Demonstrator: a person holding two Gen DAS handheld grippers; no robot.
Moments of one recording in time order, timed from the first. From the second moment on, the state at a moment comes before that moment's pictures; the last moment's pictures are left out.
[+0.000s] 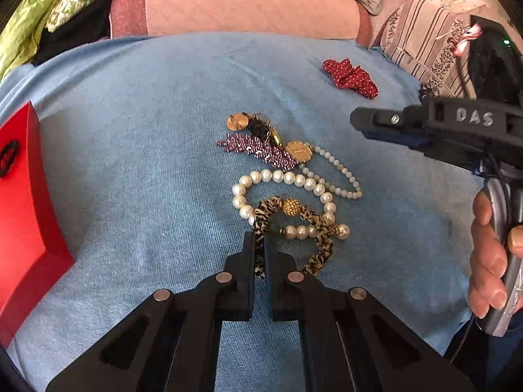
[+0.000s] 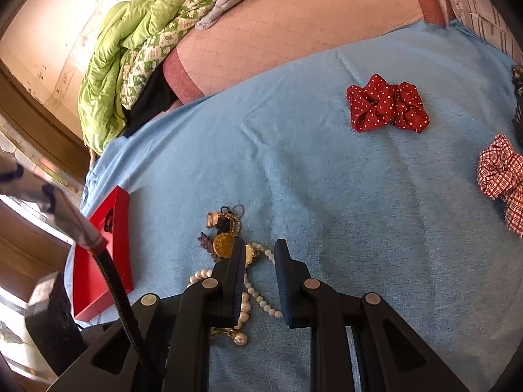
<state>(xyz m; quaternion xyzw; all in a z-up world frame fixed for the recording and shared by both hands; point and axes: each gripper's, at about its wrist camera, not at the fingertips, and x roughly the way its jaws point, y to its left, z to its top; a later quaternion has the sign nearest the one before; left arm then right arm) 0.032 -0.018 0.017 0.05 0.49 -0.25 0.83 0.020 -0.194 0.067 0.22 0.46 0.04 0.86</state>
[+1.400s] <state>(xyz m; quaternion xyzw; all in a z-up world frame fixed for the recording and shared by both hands) 0.039 0.036 0.084 0.01 0.37 -0.22 0.90 -0.001 -0.171 0.127 0.15 0.32 0.07 0.93</state>
